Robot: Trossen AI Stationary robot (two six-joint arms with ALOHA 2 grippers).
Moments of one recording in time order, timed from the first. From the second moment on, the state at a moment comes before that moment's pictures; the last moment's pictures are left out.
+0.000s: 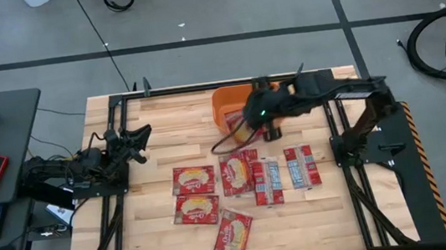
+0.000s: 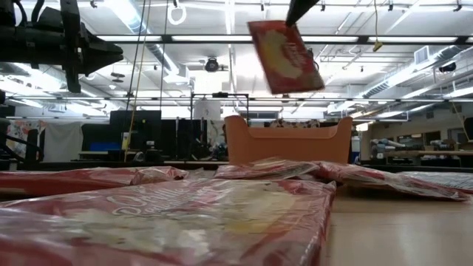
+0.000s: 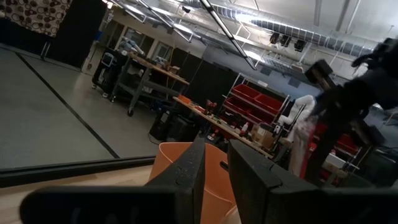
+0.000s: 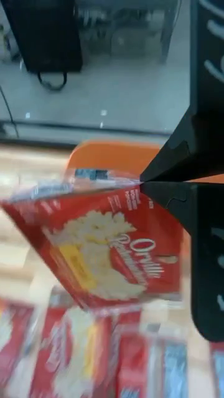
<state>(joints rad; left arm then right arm) -0.13 0.02 0.01 0.30 -0.79 -0.33 0.01 1.63 1.88 -1.31 0.45 -0.32</state>
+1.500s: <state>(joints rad) -0.13 0.02 0.01 0.30 -0.79 -0.33 -0.37 1.49 1.14 -0.68 0.27 -1.20</state>
